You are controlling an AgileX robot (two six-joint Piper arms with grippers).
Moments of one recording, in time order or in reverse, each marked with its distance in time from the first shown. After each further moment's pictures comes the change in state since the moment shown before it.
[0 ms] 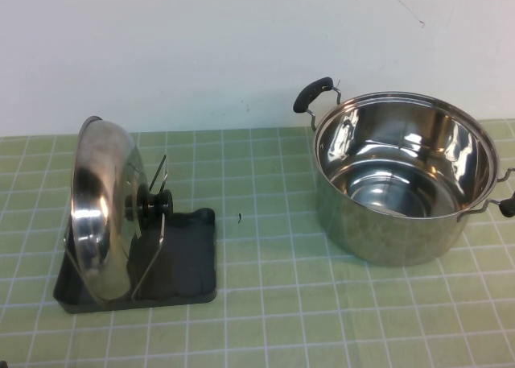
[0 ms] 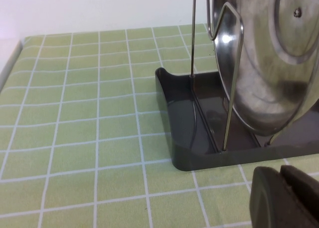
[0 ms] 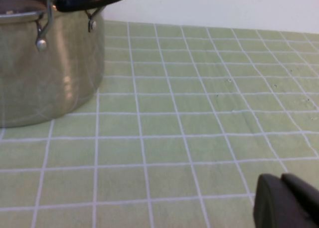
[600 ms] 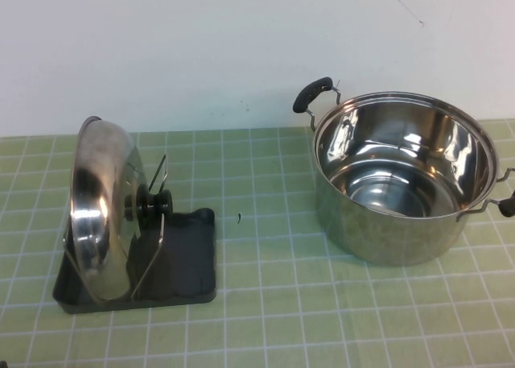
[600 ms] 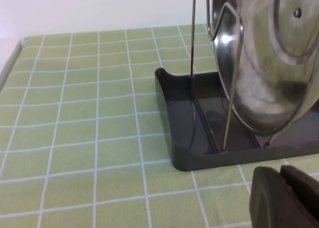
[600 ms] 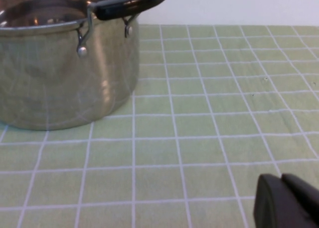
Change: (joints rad) right arm 0.093 0.000 -0.001 0.001 0.006 0.082; left arm 0.000 0.000 0.000 0.000 0.000 0.000
